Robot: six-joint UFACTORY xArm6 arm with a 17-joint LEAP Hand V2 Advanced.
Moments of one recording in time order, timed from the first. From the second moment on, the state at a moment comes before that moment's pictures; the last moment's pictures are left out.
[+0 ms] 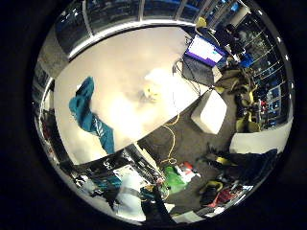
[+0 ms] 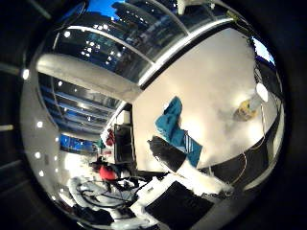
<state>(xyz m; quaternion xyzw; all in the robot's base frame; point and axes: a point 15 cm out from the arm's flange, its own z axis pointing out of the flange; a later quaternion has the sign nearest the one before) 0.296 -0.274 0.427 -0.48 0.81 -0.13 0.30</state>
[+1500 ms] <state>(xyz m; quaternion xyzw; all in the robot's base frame) 0.147 -0.400 0.217 -0.30 0.85 0.02 0.43</state>
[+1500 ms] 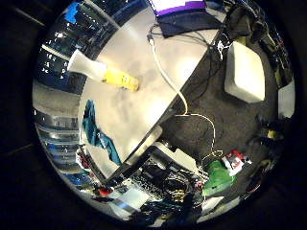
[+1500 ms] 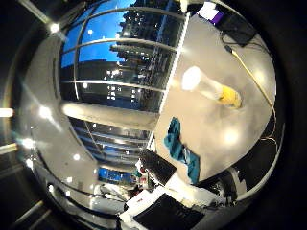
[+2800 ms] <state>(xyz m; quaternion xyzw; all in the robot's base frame) 0.200 -0.375 0.108 -0.36 0.84 0.08 0.40</state>
